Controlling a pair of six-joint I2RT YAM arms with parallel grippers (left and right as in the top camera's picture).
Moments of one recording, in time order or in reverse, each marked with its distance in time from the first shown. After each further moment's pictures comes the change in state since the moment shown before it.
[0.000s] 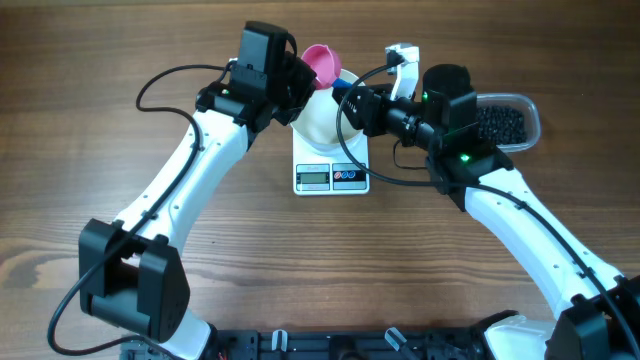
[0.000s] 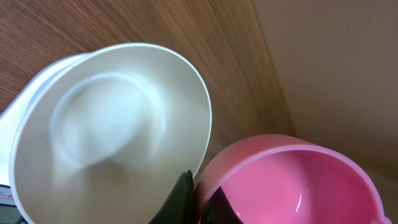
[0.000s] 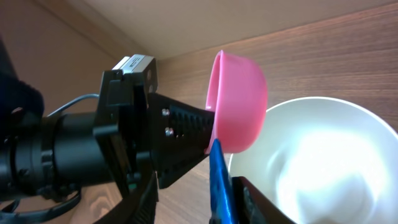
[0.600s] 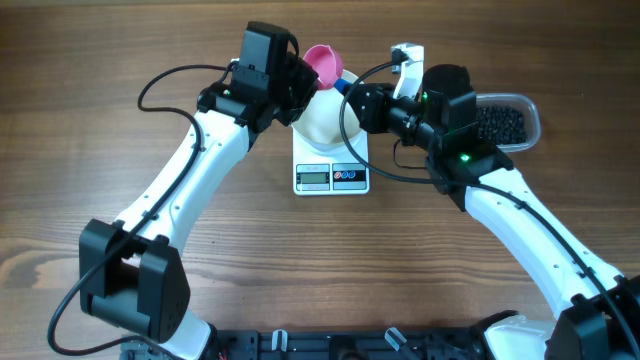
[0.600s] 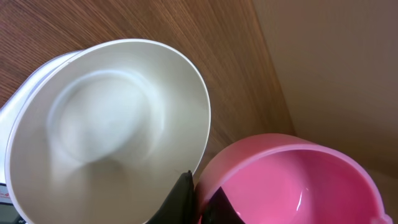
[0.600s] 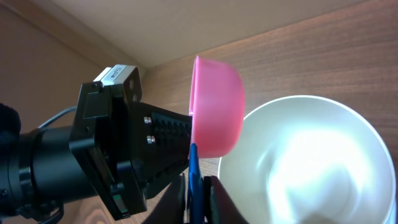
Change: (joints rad) left arm -0.004 0.000 0.000 0.001 0.000 0.000; right arm 0.000 0.000 0.000 -0.013 0.056 0.041
